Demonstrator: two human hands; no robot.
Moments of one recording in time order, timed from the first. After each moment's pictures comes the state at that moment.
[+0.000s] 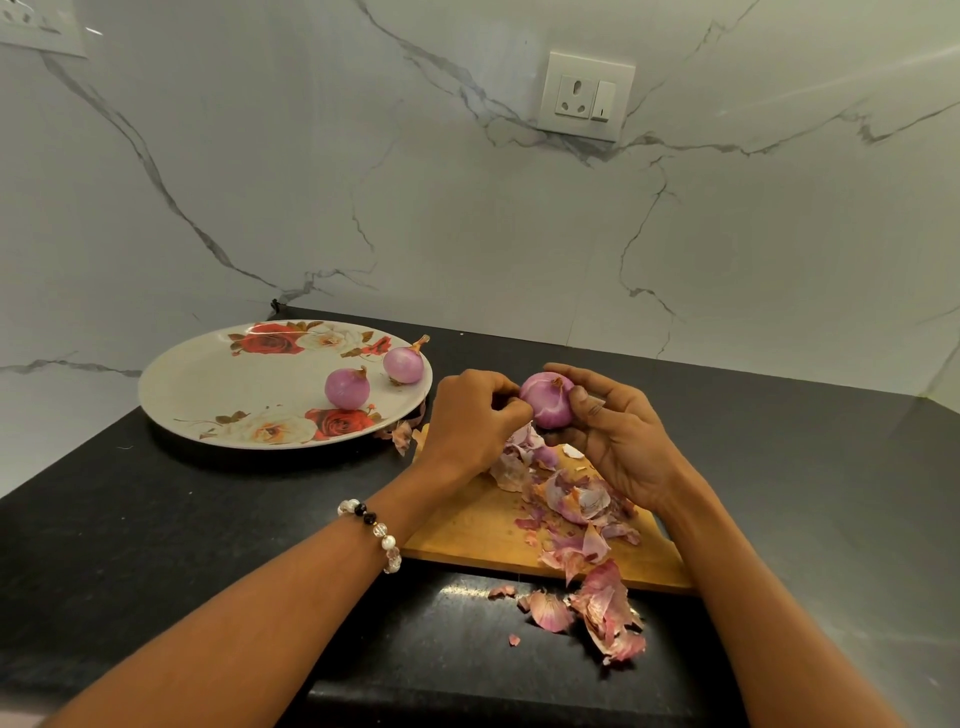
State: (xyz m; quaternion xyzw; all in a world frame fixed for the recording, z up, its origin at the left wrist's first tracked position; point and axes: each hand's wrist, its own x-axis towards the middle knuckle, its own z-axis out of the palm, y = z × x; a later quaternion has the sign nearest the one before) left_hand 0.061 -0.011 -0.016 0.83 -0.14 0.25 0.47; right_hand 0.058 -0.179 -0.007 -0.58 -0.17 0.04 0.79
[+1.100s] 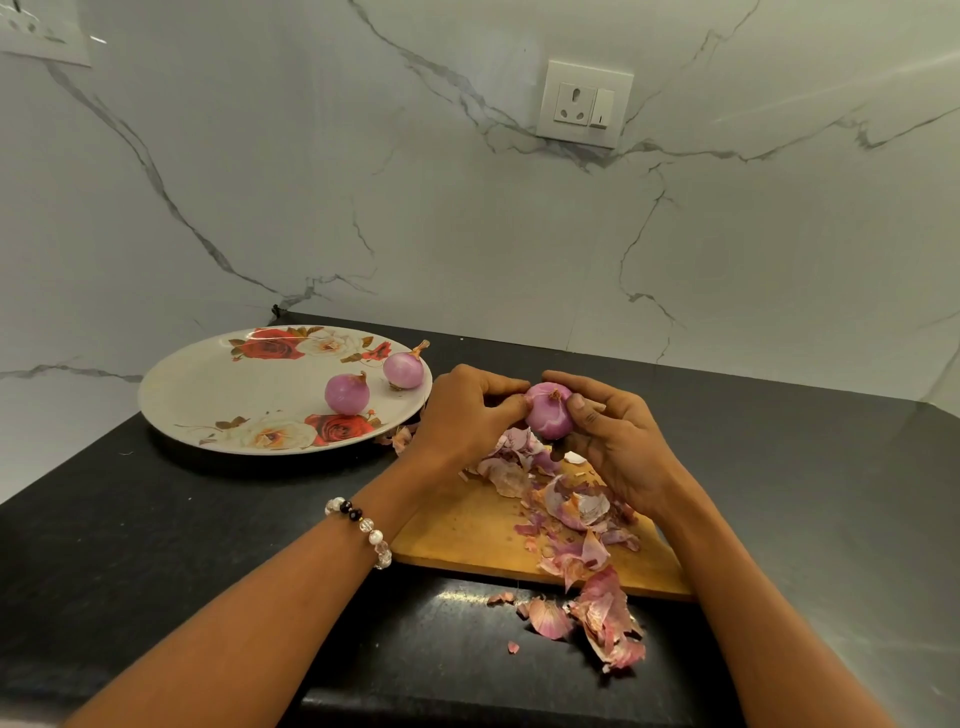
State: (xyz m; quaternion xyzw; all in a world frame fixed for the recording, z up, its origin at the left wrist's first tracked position) left_hand 0.065 -0.003 -0.009 0.82 -0.16 0.20 0.52; right_hand 0.065 -0.182 -0.013 -0.65 -0.16 0.00 0.74
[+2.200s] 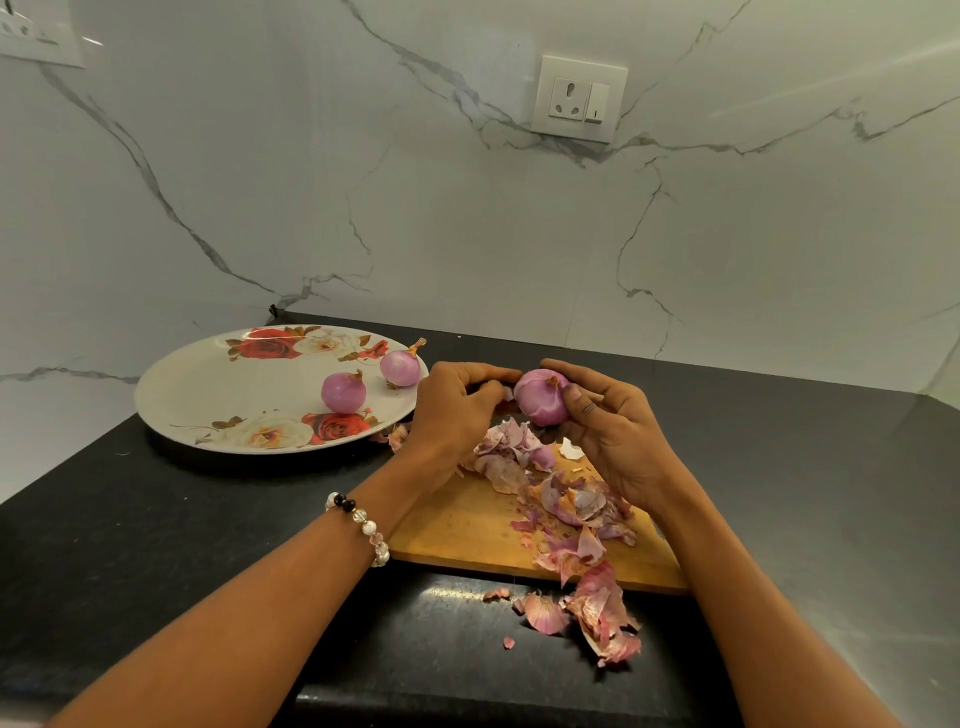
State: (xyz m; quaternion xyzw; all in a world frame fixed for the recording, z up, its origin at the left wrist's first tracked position) left_hand 0.067 -0.006 -0.011 0.75 -0.10 0.18 0.63; right_hand 0.063 -0.178 -0.012 -0.63 -0.21 -0.02 0.75
